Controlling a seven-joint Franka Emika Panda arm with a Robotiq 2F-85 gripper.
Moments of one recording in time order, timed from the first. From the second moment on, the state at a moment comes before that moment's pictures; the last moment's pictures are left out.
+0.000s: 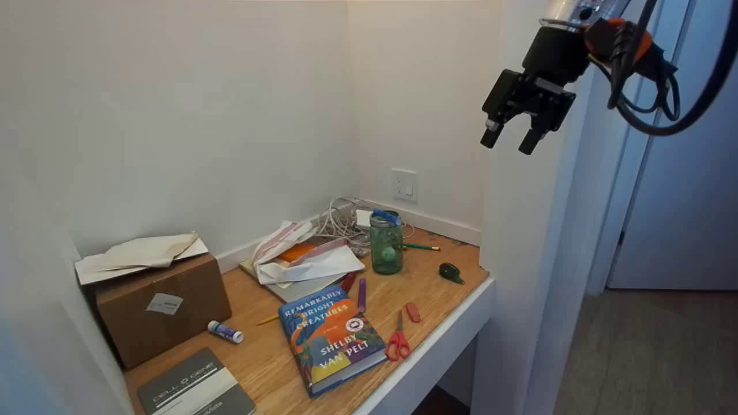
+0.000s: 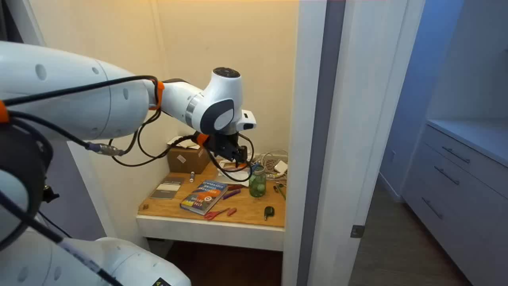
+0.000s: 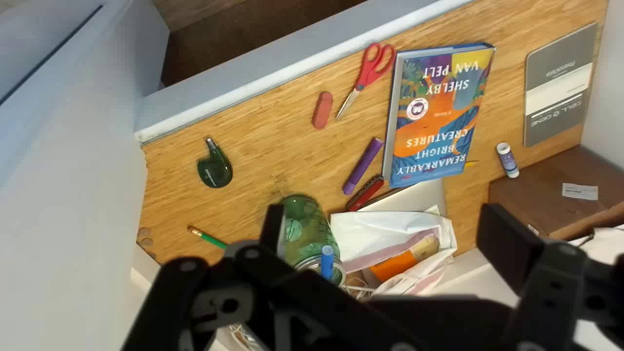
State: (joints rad) arm 0.17 -0.61 -0.01 -2.51 0.27 2.17 -0.07
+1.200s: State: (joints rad) arm 0.20 0.00 0.13 -2.06 0.14 2.19 -0.03
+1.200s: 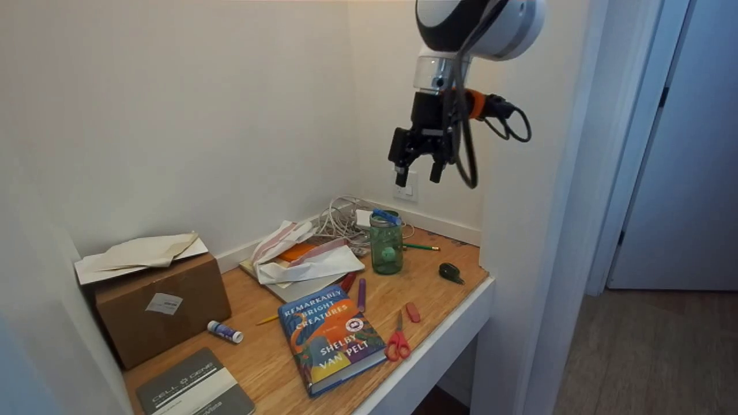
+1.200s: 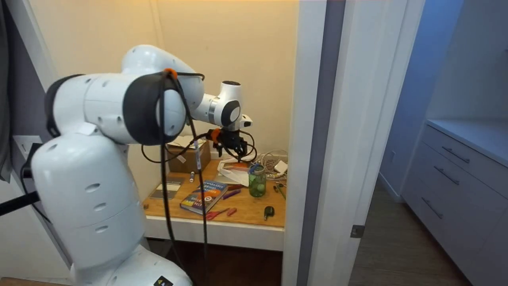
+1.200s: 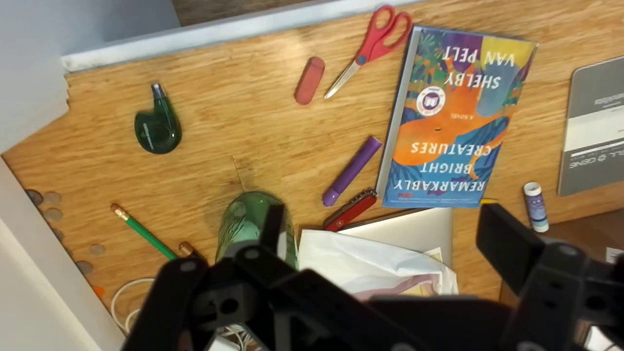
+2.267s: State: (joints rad) arm 0.21 0.33 0.16 -1.83 -0.06 2.37 0.00
